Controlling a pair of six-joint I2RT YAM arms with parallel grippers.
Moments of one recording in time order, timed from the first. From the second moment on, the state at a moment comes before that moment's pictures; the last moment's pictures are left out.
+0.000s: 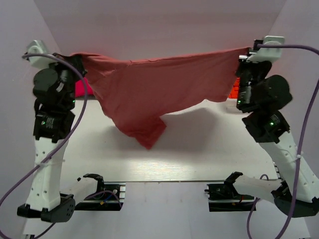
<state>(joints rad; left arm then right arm) -0.18 1.07 1.58 -0.38 -0.34 -0.51 0.70 1.07 1.55 -0.04 0.84 -0.41</state>
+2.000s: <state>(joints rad) -0.18 1.66 1.26 0.02 -0.04 -0.33 0.55 1.29 0.84 0.50 0.87 -0.52</state>
